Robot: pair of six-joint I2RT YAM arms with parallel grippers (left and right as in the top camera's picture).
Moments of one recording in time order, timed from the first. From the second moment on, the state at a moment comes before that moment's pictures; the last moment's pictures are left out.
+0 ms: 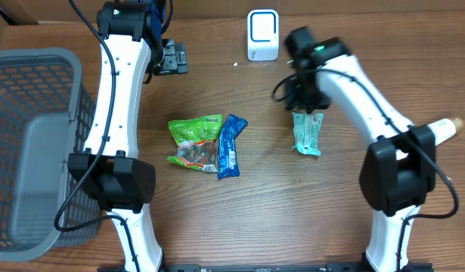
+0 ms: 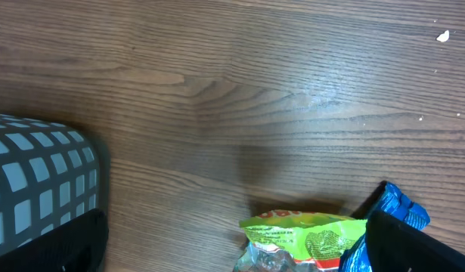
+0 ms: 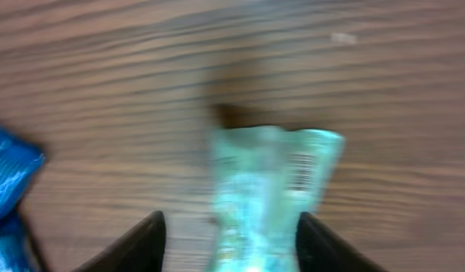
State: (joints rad) left arm -0.11 2.11 2.30 -1.48 -0.19 -0.26; right arm 0.31 2.11 1.85 -1.22 0.03 0.38
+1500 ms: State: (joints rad) left arm -0.11 2.11 2.30 -1.48 -0.19 -0.26; right arm -0.06 1.88 1.48 -1.06 -0.46 0.41
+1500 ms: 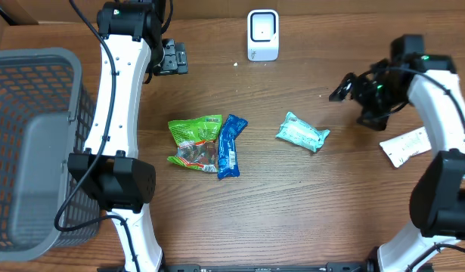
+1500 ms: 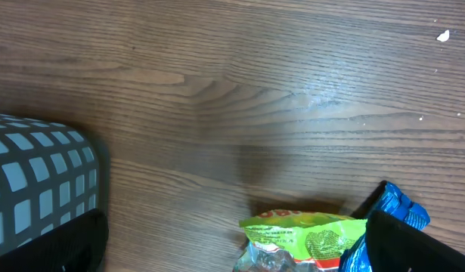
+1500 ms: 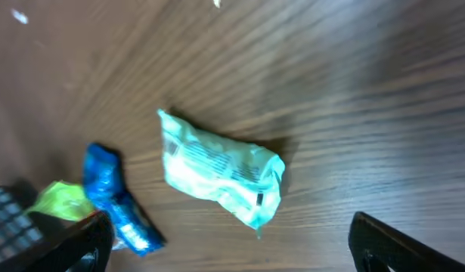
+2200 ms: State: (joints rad) left arm -0.11 2.11 2.30 -1.48 -0.19 -0.26; right arm 0.07 1.86 1.05 -0.45 -0.47 0.44
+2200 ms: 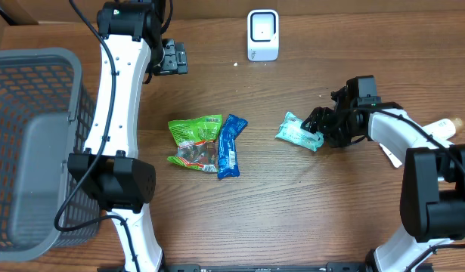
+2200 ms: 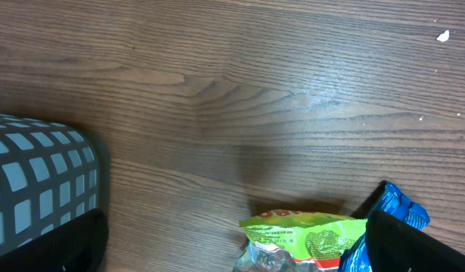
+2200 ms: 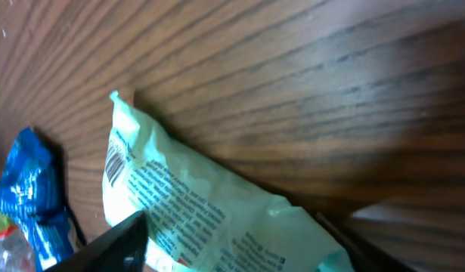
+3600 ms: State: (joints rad) left arm -0.11 2.11 2.30 -1.48 -0.19 -0.26; right arm 0.08 1.87 0.99 -0.36 -0.57 0.41
